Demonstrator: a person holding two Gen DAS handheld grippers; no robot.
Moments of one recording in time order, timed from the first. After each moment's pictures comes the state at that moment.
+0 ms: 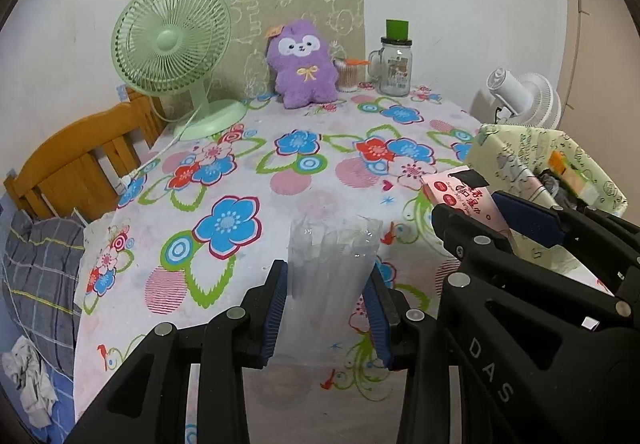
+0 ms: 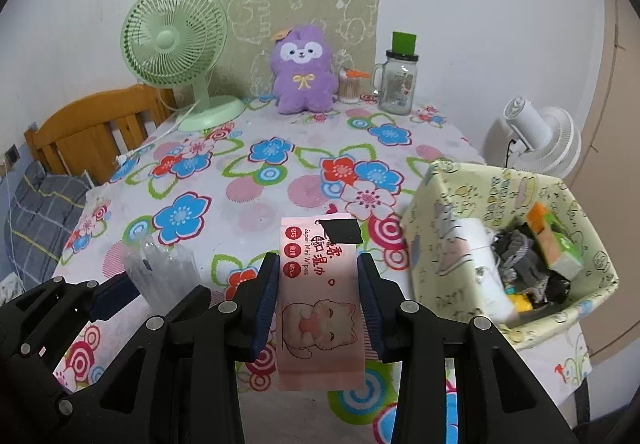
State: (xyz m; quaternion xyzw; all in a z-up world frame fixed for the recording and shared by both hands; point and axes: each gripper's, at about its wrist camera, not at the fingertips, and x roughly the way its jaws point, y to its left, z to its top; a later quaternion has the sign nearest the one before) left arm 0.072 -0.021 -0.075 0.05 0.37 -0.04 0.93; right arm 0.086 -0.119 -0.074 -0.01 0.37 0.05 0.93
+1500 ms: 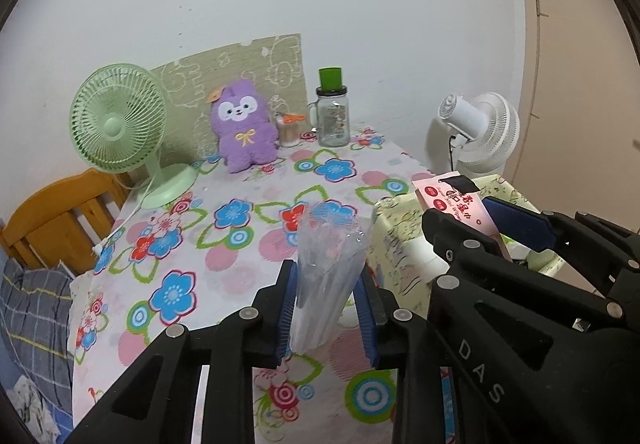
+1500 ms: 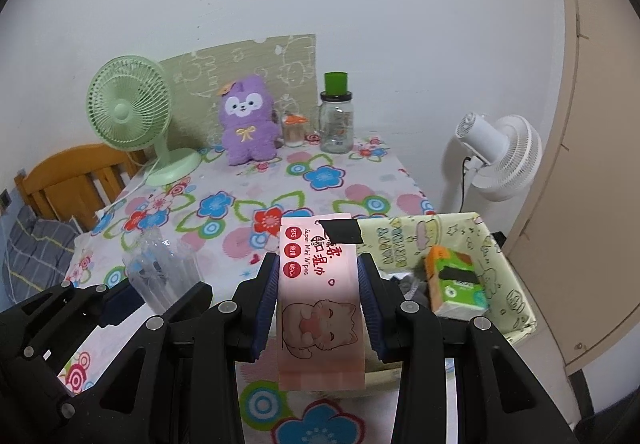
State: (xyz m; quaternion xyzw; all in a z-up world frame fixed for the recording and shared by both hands) left arm 0.075 -0.114 -0.019 0.08 0.32 -0.09 0.94; right arm 0.081 -0.218 -0.019 0.03 0.33 0.02 0.94
